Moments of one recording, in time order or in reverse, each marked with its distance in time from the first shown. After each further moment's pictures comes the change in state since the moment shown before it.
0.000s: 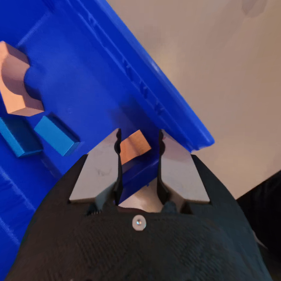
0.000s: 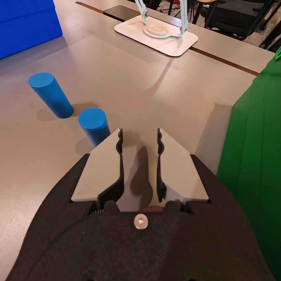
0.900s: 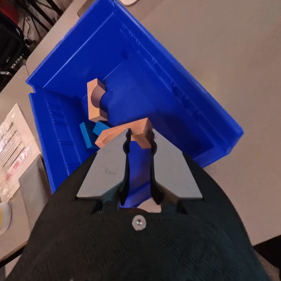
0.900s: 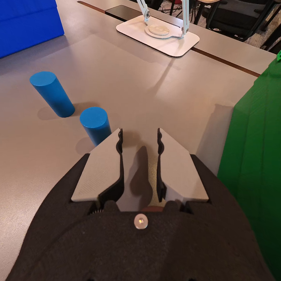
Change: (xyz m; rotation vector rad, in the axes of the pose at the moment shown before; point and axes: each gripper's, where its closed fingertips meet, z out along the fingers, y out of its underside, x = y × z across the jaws) left arm -0.044 -0.017 -0.045 0.274 -0.280 0.047; right arm -0.002 0.001 0.000 -0.001 -0.005 -0.009
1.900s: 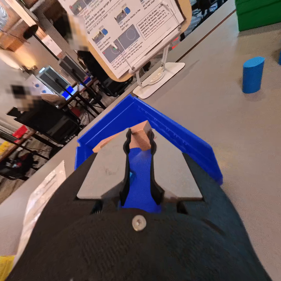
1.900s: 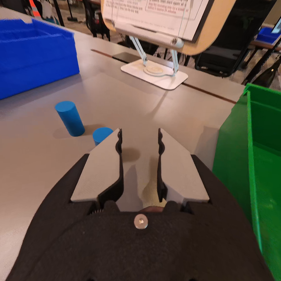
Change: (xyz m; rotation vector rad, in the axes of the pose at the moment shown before) left arm 0.005 -0.053 -0.045 0.494 -0.182 0.156; right arm 0.000 -0.035 -0.022 0.197 0.003 -0.005
